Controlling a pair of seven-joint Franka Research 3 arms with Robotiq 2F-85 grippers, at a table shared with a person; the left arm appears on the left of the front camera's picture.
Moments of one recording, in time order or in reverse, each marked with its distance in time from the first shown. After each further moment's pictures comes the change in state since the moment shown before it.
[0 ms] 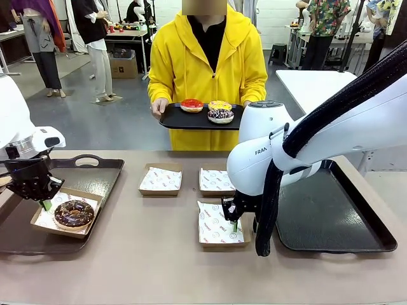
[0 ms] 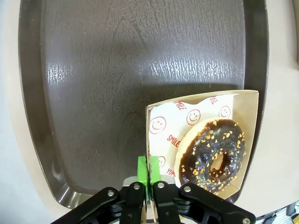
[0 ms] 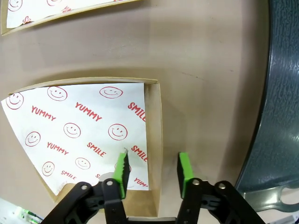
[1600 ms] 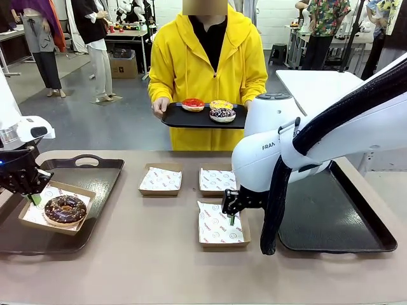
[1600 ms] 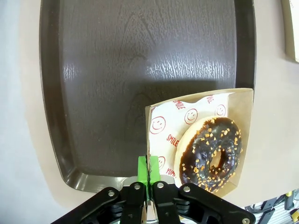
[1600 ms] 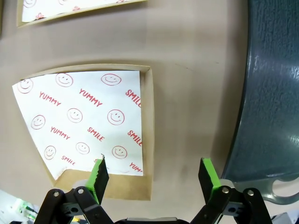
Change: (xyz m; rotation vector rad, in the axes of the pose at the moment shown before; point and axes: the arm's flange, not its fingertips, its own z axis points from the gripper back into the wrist) left arm -0.015 0.009 0.035 -0.004 -0.012 0.008; right arm -0.009 -0.008 0.018 0.001 -0.023 0.015
